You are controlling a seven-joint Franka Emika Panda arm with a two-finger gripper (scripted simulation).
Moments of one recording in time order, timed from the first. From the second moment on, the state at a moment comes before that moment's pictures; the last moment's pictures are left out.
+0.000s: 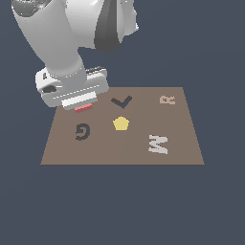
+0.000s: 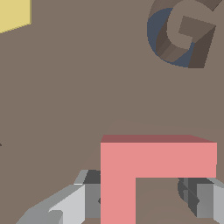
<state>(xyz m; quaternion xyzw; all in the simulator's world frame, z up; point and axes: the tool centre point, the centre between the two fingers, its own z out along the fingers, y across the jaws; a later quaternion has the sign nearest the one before) -0.068 -0.144 0.031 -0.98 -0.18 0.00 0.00</state>
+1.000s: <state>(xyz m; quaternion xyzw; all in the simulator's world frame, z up) -0.068 -0.143 0.033 -0.98 -0.18 0.00 0.00</state>
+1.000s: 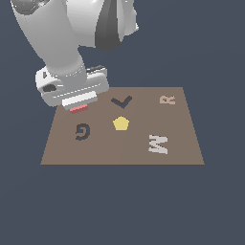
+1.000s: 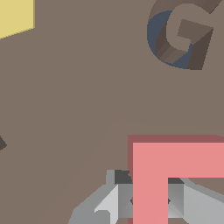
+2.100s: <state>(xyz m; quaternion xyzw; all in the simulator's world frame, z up) -0.093 -0.085 0.036 -1.00 0.01 0.00 0.00</state>
